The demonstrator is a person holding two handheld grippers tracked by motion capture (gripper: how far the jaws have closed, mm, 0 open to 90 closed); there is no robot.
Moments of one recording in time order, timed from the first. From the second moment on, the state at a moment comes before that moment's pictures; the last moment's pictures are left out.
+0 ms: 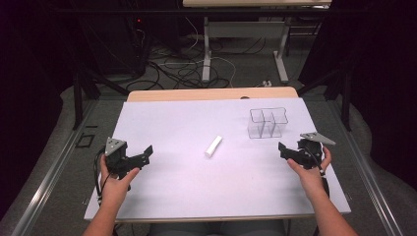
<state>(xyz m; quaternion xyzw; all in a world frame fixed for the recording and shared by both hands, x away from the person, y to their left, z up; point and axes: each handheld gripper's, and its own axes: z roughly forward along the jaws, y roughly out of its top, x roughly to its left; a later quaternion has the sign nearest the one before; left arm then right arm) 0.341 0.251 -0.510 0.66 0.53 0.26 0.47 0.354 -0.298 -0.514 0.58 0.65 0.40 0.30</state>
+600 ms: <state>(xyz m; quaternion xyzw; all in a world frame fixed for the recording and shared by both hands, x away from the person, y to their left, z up) 0.339 0.250 -0.507 0.65 0.54 0.26 0.47 0.389 -0.310 -0.475 0.56 0.66 0.41 0.27</state>
